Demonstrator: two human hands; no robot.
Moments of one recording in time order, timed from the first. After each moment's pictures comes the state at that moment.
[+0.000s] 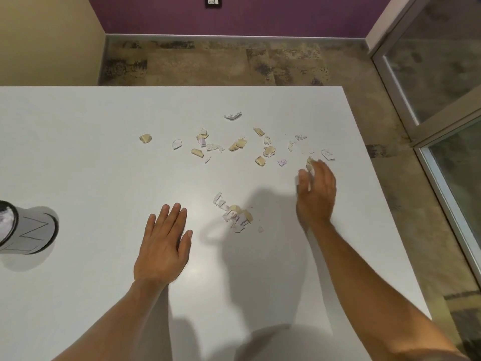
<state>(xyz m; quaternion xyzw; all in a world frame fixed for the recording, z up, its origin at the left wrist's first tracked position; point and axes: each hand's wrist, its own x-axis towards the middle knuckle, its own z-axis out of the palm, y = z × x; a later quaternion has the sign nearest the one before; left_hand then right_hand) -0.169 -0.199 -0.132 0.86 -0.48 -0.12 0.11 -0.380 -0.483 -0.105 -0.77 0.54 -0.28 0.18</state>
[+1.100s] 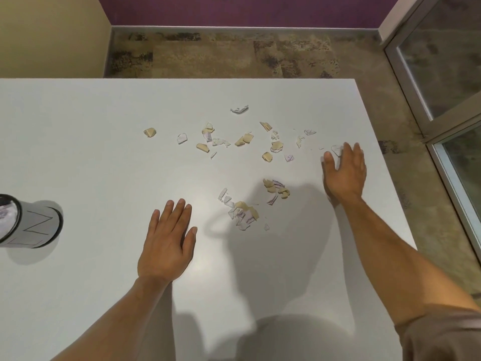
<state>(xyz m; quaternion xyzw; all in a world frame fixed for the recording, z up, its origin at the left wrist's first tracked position) -0.170 -0.200 -0.130 0.86 -0.48 -0.11 0.11 -0.405 -0.562 -0.117 -0.77 0.60 -0.12 0.19</state>
